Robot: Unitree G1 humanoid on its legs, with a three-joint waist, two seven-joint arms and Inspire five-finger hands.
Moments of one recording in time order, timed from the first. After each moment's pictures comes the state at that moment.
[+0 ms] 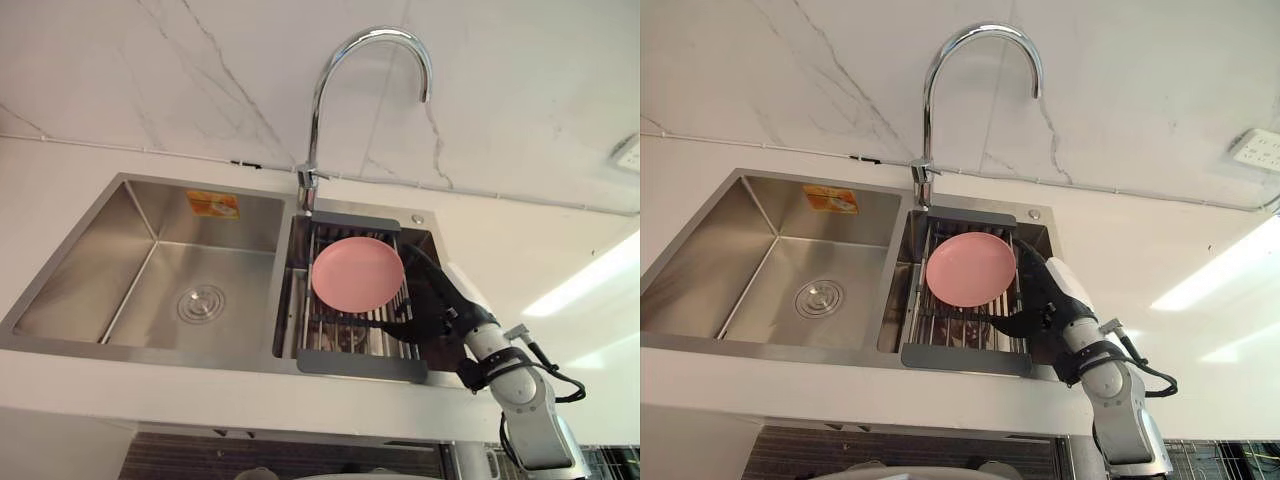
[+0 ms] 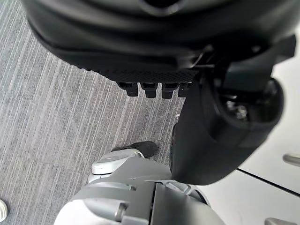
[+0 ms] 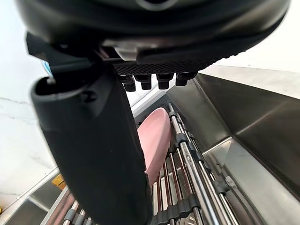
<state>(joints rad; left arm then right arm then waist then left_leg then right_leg) 0.17 0.26 0.01 1.01 -0.28 0.23 0.05 0.17 -0.35 0.01 -0.28 -0.47 0.06 0.23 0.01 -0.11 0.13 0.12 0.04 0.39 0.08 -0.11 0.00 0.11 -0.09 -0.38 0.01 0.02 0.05</state>
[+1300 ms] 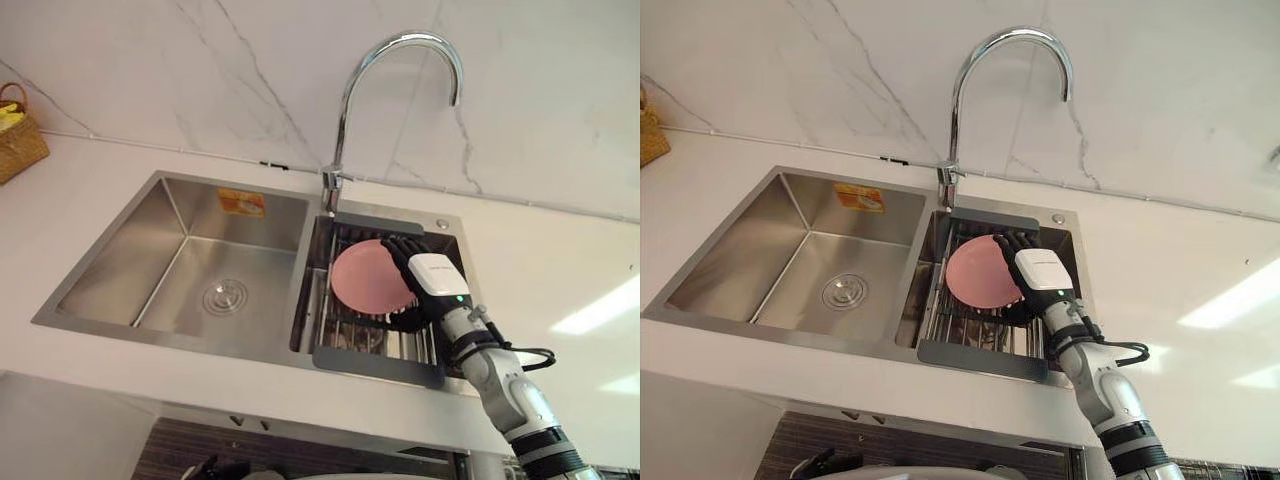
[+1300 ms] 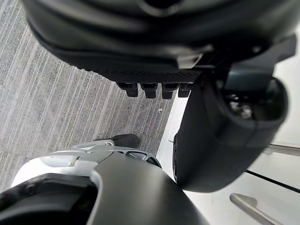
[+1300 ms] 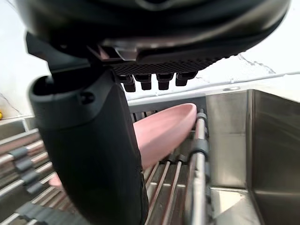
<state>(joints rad) 0.20 0.21 -0.01 0.91 -0.23 0.18 0.03 -0.06 -0.43 0.17 0.10 -0.91 -0.09 -0.03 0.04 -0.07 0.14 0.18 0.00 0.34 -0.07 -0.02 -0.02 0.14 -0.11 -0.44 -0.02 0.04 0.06</state>
